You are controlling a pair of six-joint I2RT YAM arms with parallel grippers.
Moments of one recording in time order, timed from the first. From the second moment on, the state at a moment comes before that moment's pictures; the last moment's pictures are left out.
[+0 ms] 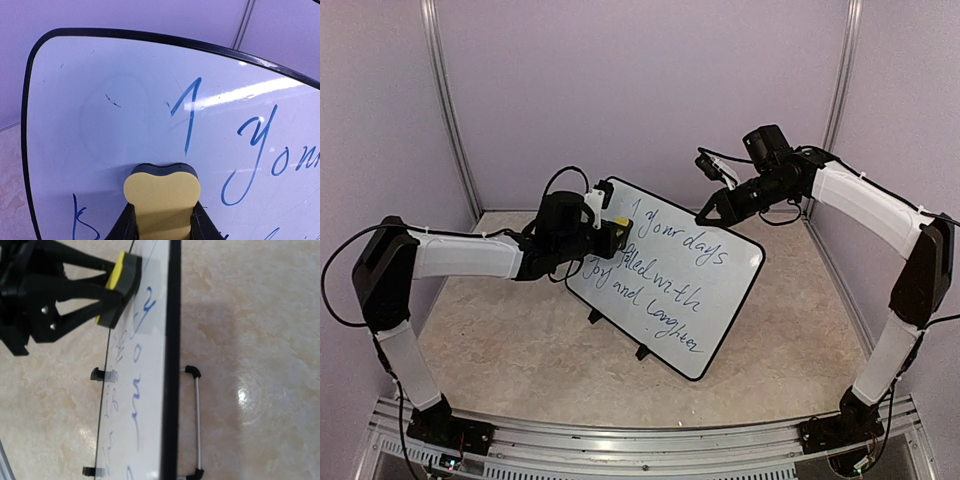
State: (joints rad) left arm -0.71 1.79 1.17 0.28 -0.06 -0.17; right arm 0.50 1.73 1.70 -0.78 -0.51 -0.06
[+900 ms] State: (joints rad) left arm -0.67 1.79 1.14 0.28 -0.03 -0.22; right arm 0.52 1.72 1.69 -0.77 -0.47 -0.07
